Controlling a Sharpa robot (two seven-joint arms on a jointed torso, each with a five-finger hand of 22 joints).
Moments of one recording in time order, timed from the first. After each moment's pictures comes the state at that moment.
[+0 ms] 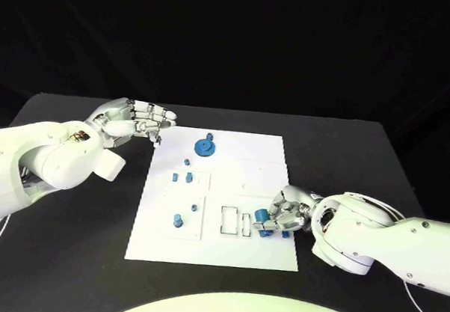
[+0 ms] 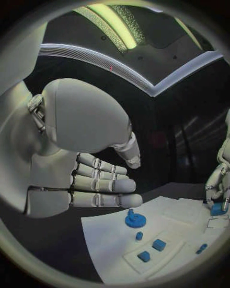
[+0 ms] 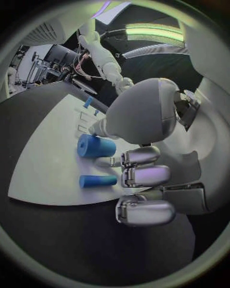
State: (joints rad) left arm 1.16 -0.91 0.00 1.49 -0.23 -0.09 0.18; left_hand 1.43 -0.21 0.56 0.08 0.27 0.77 0.20 0.31 0.36 0.76 0.17 0.51 0.20 0.98 0.08 1.19 0.47 0.17 0.94 0.17 0.95 0.69; right arm 1.08 -1.03 -0.20 1.87 -1.19 -0.31 -0.57; right_hand 1.19 -0.08 -0.12 0.29 0.28 0.94 0.09 0.50 0.62 1.47 0.02 1.50 1.31 1.47 -0.05 1.55 1.31 0.04 1.47 0.06 1.41 1.31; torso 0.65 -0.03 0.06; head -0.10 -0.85
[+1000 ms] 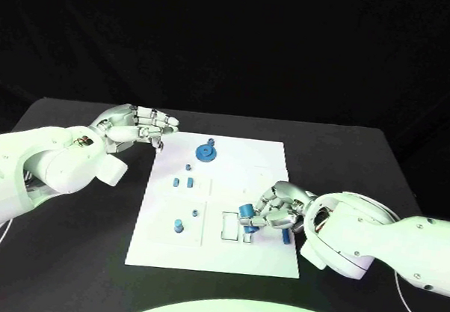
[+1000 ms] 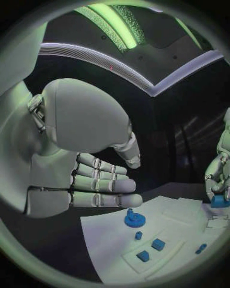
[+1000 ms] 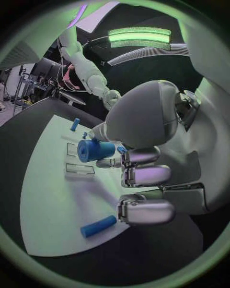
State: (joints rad) left arm 1.16 -0.91 0.00 1.49 -0.23 -0.09 0.18; left_hand 1.43 -0.21 0.56 0.09 0.27 0.76 0.19 0.31 0.36 0.76 0.16 0.52 0.20 0.98 0.08 1.19 0.47 0.17 0.94 0.17 0.95 0.69; right arm 1.14 -1.00 -0.20 1.95 -1.04 -0.40 -0.55; right_hand 1.26 -0.04 -0.12 0.29 0.28 0.96 0.07 0.50 0.53 1.47 0.01 1.49 1.31 1.47 -0.06 1.55 1.31 0.04 1.47 0.05 1.42 1.31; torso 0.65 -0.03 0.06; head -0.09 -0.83
